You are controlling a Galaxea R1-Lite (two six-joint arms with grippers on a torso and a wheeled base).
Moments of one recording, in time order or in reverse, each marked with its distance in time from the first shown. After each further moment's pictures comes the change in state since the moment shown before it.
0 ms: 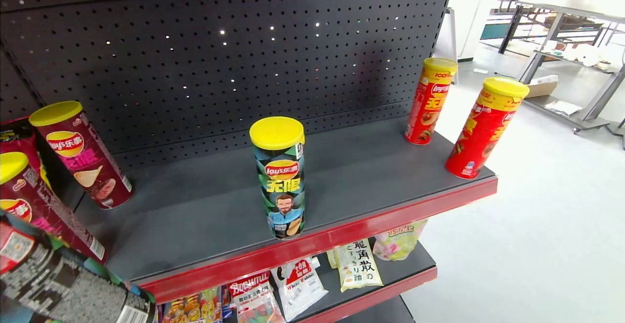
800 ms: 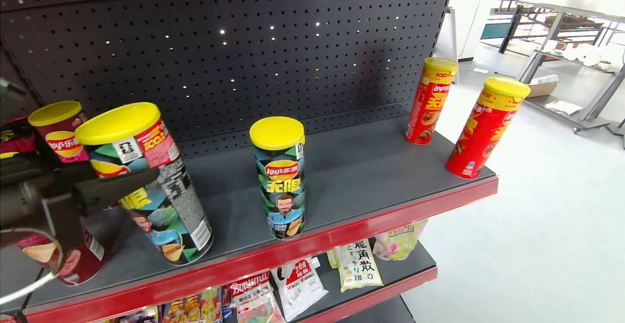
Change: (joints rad) left arm -0.130 0.575 -0.161 -0.230 0.065 0.088; right arm 0.000 0.000 0.000 0.000 0.000 0.000
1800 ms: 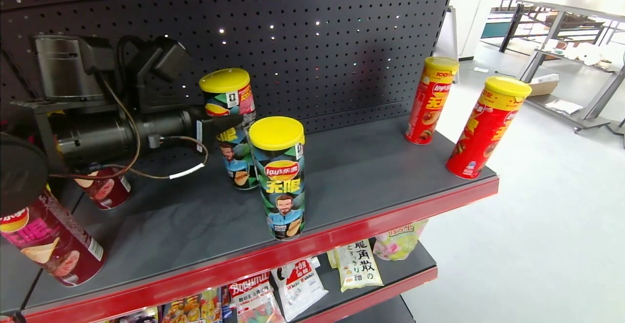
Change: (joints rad) left arm -0.062 0.509 -0.283 -0.275 0.017 0.080; right arm 0.000 0.000 0.001 0.000 0.000 0.000
